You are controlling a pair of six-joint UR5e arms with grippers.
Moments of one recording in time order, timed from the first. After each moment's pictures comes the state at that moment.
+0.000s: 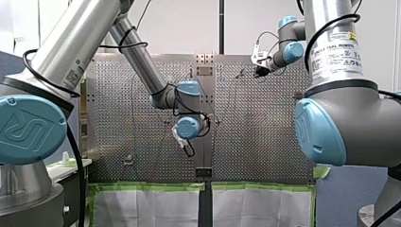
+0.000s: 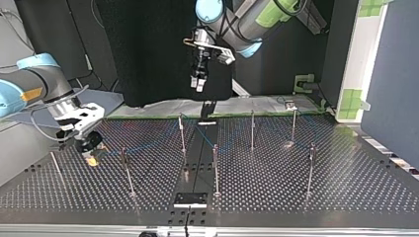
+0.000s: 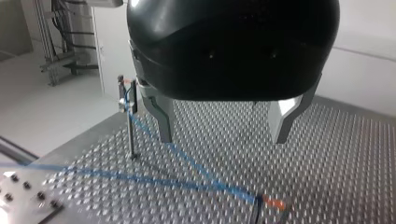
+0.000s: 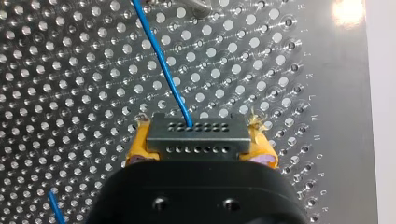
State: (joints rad) left arm -0.70 -2.03 -1.98 -2.17 -2.06 -2.02; right arm 1.76 -1.25 1.32 0.03 1.11 1.78
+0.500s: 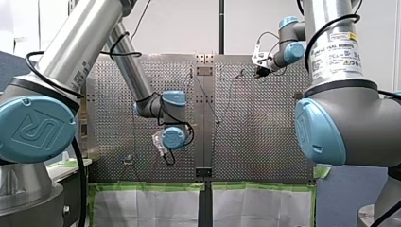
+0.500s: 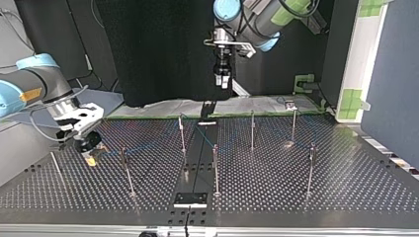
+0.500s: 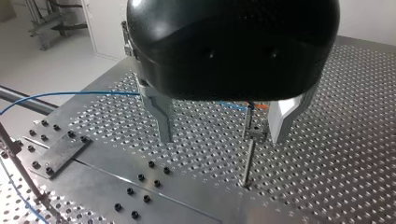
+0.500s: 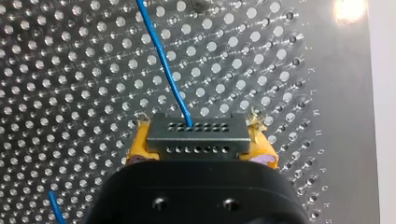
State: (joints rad) left arm -0.62 -2.03 -2.13 -2.05 -2.13 -1.95; right arm 1.76 -1.24 1.32 0.03 1.11 1.78
